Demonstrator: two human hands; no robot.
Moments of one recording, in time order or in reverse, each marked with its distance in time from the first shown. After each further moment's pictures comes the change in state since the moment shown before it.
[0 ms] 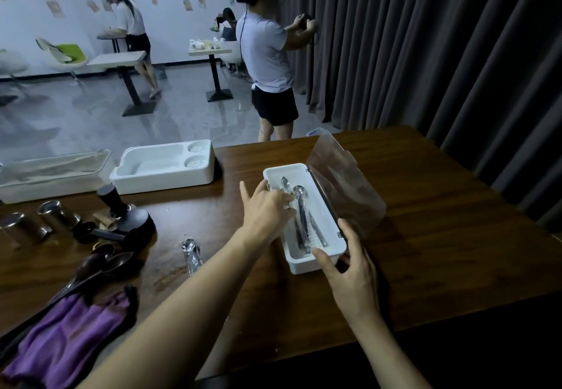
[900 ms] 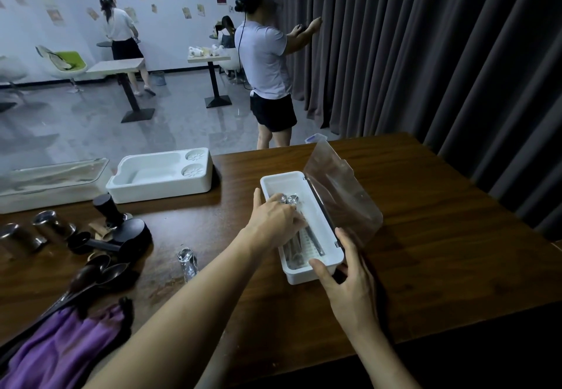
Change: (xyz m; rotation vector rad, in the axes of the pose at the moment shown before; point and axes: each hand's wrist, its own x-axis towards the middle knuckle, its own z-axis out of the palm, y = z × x) left_hand 0.014 0.009 0.000 0.240 -0.288 0.218; right_hand 0.000 0.001 0.000 -0.048 -0.011 -0.011
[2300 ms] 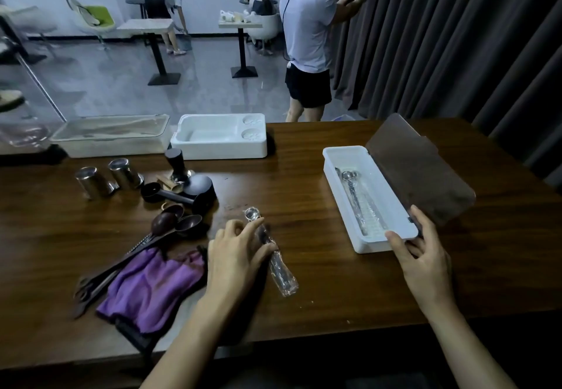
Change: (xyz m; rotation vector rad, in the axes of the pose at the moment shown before) left_hand -0.208 -0.110 0.057 -0.302 0.392 -0.448; right_hand -0.006 -0.014 0.001 0.026 -0.007 0.119
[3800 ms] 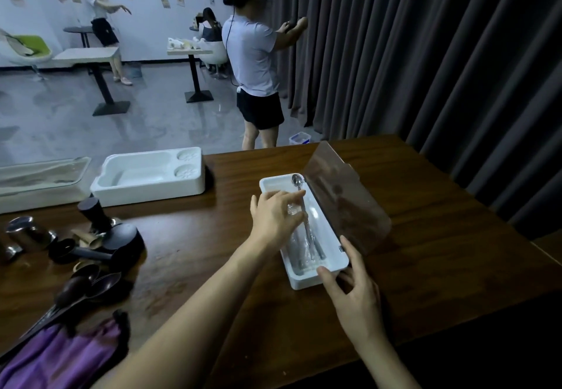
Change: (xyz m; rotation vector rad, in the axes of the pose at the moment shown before) left_hand 0.133 0.189 0.050 -0.360 -0.169 0.221; right_hand -0.006 0.004 -0.001 0.027 -0.028 0.044
